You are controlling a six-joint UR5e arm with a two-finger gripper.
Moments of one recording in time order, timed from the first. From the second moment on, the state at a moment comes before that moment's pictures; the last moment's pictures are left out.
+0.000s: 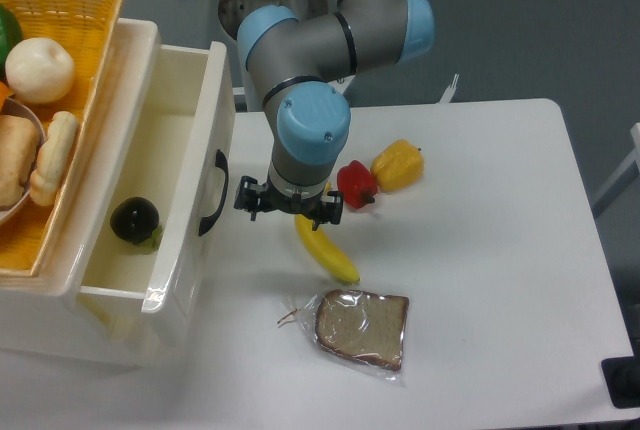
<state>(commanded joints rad) 2.35 -1.87 -1.66 -1.32 1.43 0.47</state>
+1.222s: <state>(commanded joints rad) 2.28 -1.85 -1.66 -1.33 1.40 0.48</state>
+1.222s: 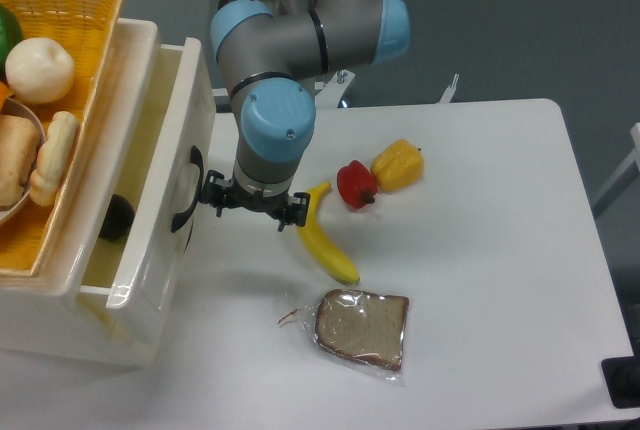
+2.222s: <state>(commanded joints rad) 2.25 -1.85 -1.66 -1.33 1.40 0.47</state>
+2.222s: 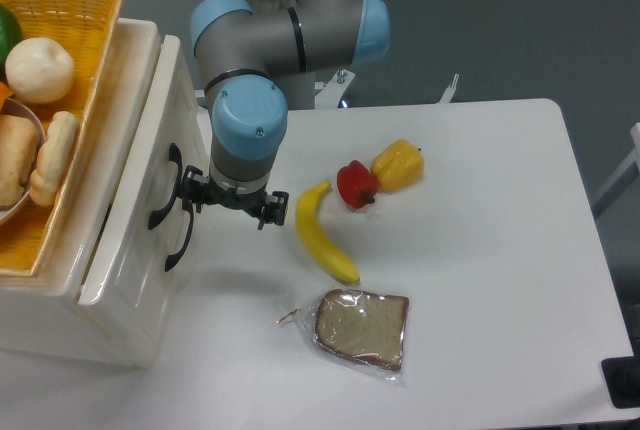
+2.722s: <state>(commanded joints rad) 2.31 -1.85 -1.64 -1.33 1.44 0.49</state>
